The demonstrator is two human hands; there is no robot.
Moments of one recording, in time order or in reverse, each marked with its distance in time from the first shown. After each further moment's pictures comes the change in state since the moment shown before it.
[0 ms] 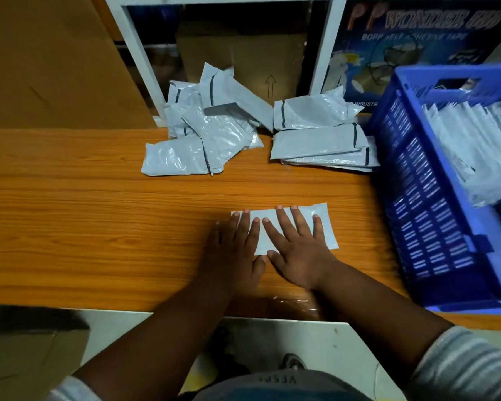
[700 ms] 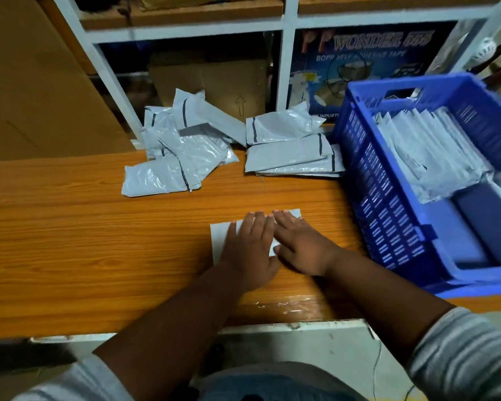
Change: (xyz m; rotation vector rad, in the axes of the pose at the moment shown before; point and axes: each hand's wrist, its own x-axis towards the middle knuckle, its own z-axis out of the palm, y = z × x) left_hand 0.048 0.057 -0.032 -0.022 -0.015 0.143; right_hand -0.013 0.064 -0.029 0.211 -0.012 -0.104
